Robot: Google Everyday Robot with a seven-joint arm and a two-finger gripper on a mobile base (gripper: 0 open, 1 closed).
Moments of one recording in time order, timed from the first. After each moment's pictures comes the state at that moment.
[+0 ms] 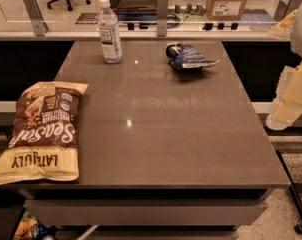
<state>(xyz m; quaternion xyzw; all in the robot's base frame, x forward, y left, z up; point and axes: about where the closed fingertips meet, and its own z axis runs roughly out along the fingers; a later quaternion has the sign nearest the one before) 0.436 -0.208 1.005 -0.60 0.77 -0.07 0.20</state>
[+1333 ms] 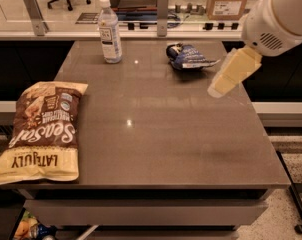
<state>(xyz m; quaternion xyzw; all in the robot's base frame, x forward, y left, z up) 0.528 -0.166 0.989 -0.51 0.80 -0.04 0.32</state>
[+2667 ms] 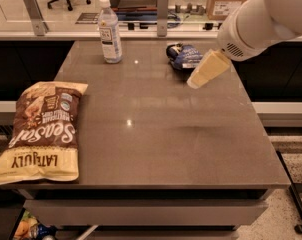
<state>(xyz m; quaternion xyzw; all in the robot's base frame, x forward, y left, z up) 0.591 -0.148 0.965 -0.46 0.80 -0.08 0.38</state>
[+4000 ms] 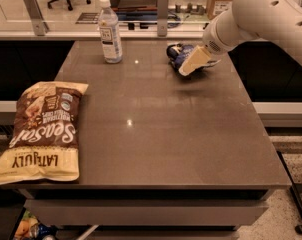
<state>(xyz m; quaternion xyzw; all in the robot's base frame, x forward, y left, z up) 0.719 -0.152 0.906 -0.45 0.80 -0.05 0.40</state>
